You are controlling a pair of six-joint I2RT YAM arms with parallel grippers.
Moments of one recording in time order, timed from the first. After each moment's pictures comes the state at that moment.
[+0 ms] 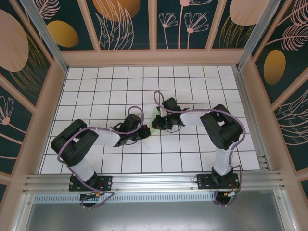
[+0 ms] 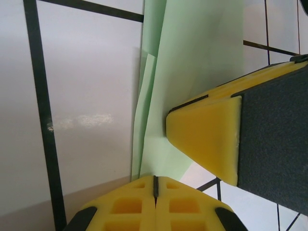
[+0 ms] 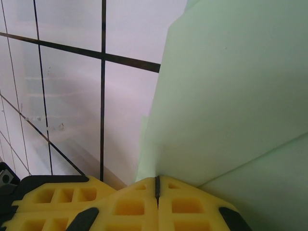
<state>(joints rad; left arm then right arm) -0.72 1.69 0.58 0.33 0.22 -0.87 0.65 1.89 0.98 -0.07 -0.53 0.66</state>
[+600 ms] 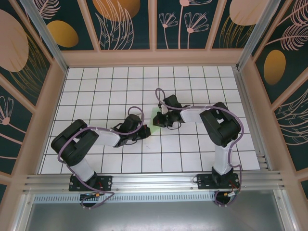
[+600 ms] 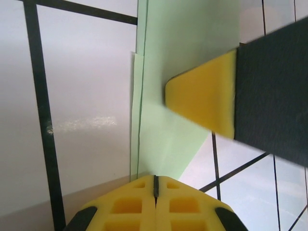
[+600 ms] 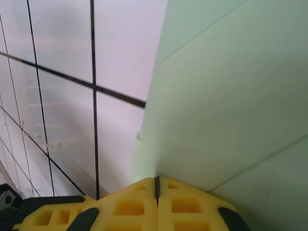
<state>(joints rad) -0.72 1.69 0.57 0.34 0.21 -0.87 0.59 1.94 1.04 -0.10 -0.54 0.64</state>
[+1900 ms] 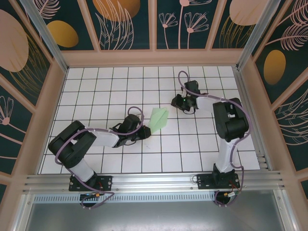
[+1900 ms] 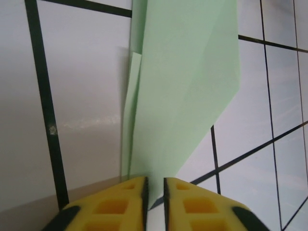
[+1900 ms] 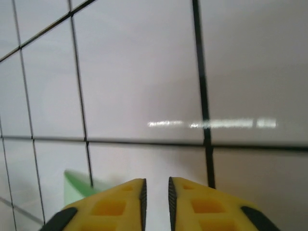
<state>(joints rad) -0.72 1.64 0.57 0.30 0.22 -0.84 0.32 1.92 1.14 -0.17 -0.39 0.60</state>
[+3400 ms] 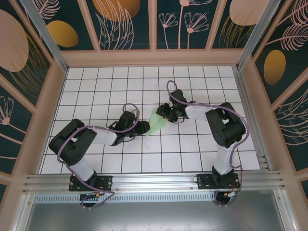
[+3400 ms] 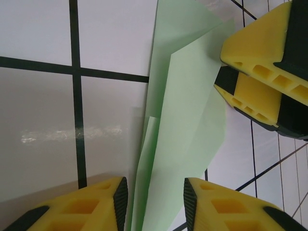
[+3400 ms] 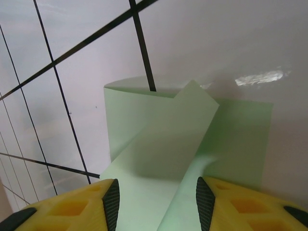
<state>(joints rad) -0.65 1.68 0.56 0.44 0.24 -0.90 0.54 1.89 1.06 -0.12 -0.37 0.92</state>
